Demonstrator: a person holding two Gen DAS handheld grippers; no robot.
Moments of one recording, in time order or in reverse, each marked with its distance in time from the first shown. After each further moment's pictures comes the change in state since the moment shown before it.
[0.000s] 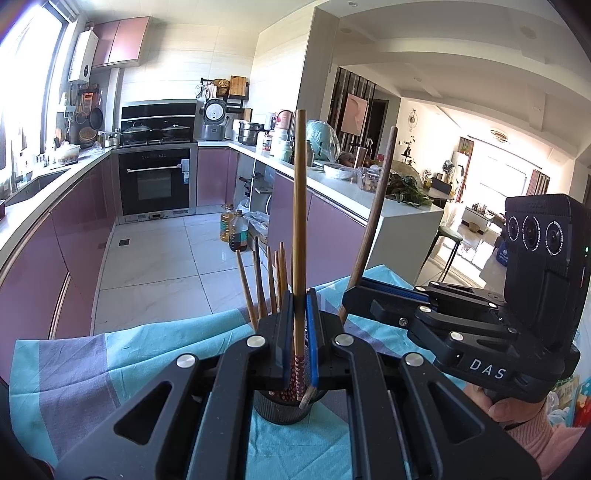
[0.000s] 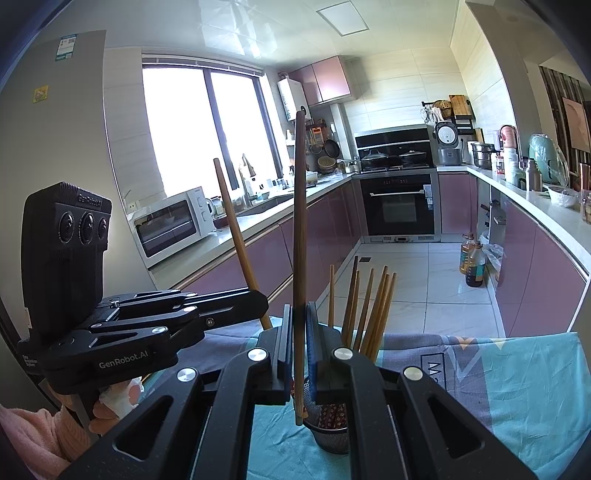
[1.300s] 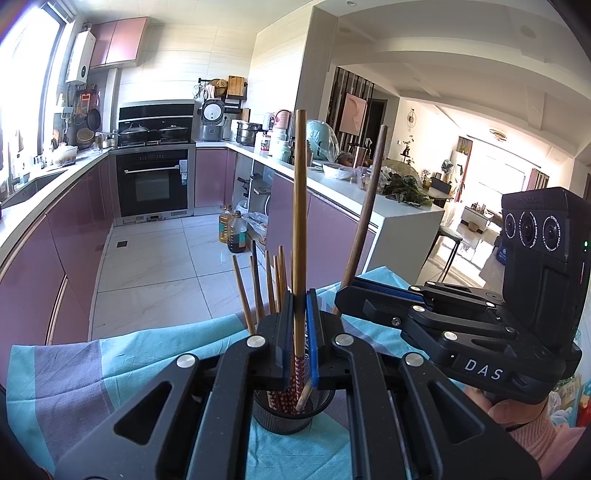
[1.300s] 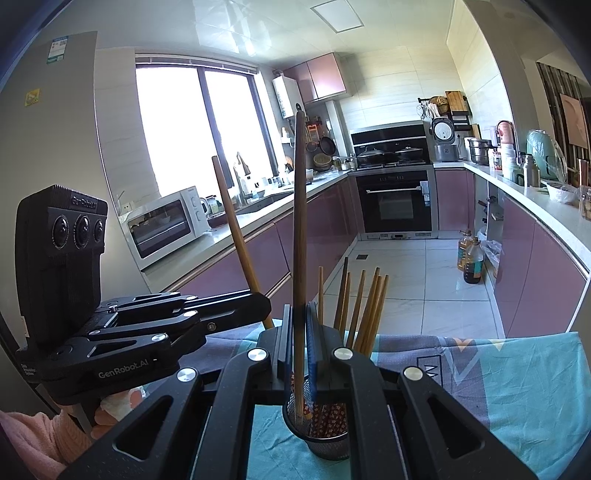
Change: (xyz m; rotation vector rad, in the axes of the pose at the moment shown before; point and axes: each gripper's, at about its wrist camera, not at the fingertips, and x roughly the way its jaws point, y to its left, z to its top) left arm 0.002 -0.005 0.005 0.007 0.002 -0.005; right arm 0.002 -0.006 0.006 0.013 0.010 -0.009
